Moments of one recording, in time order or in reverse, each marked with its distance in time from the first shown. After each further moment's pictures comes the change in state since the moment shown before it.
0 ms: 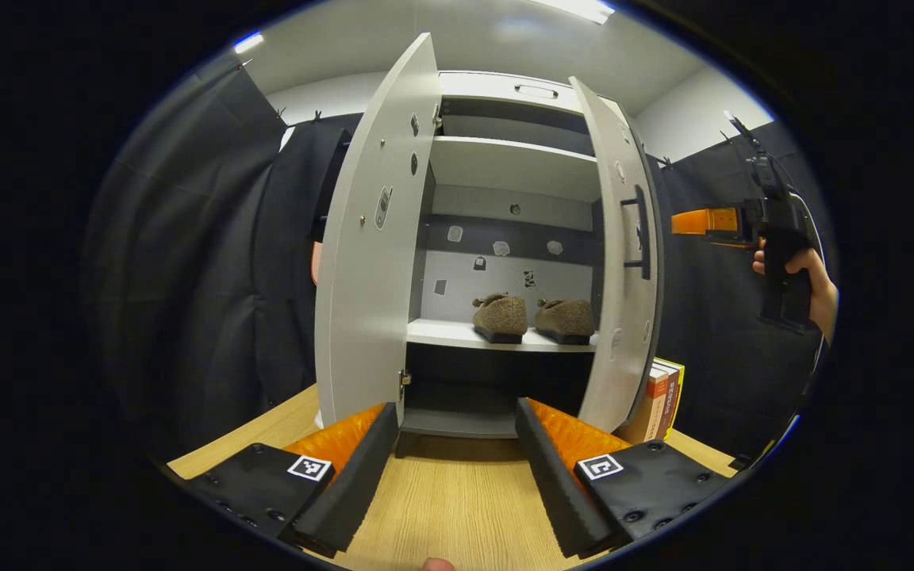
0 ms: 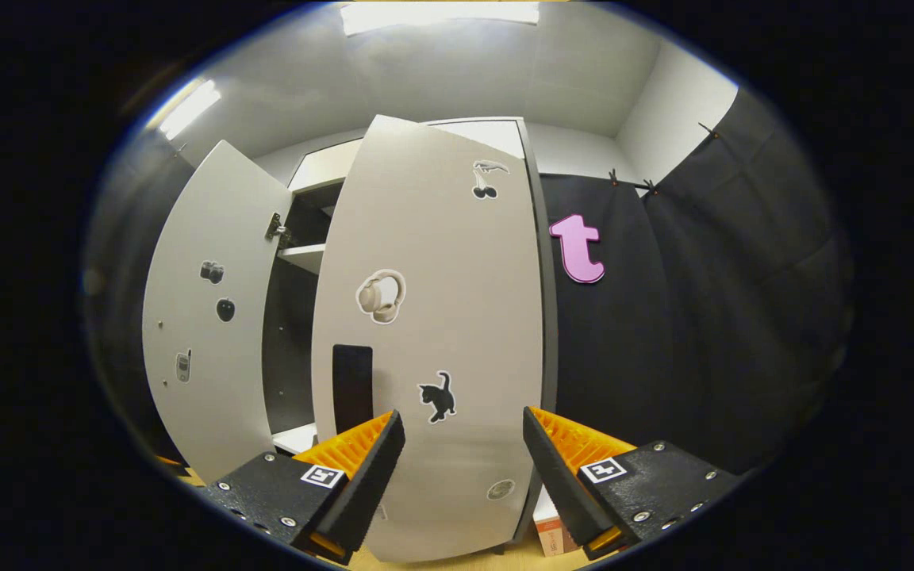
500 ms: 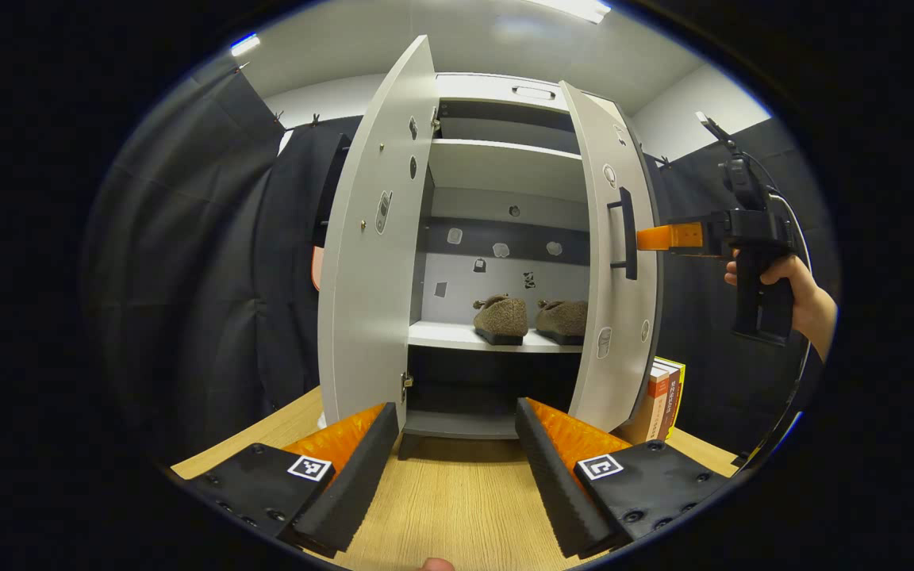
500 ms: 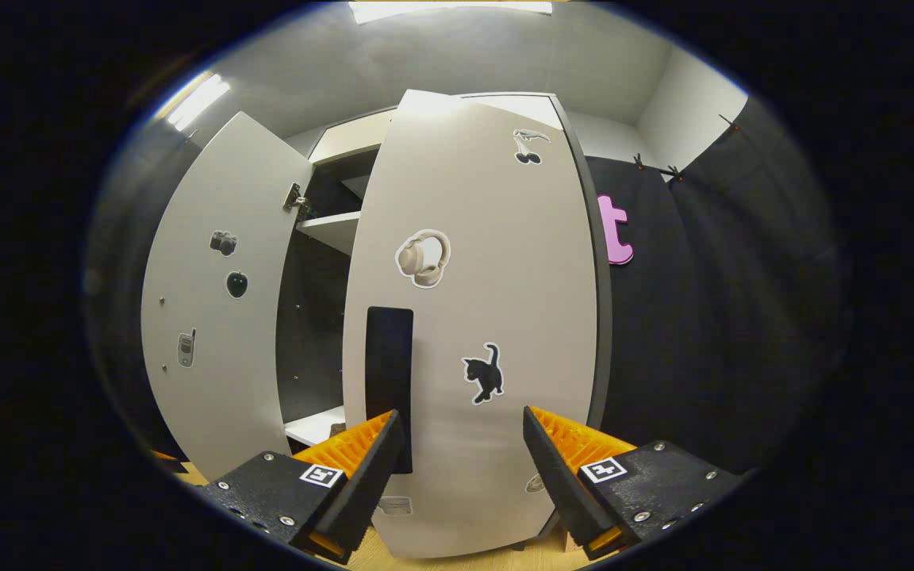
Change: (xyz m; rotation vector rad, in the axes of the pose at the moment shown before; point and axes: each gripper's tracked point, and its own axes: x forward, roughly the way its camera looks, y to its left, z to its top) left arm -0.003 0.001 0.002 0.013 -0.005 0.001; right arm 0.030 0.035 -0.033 -0.008 0.055 0.048
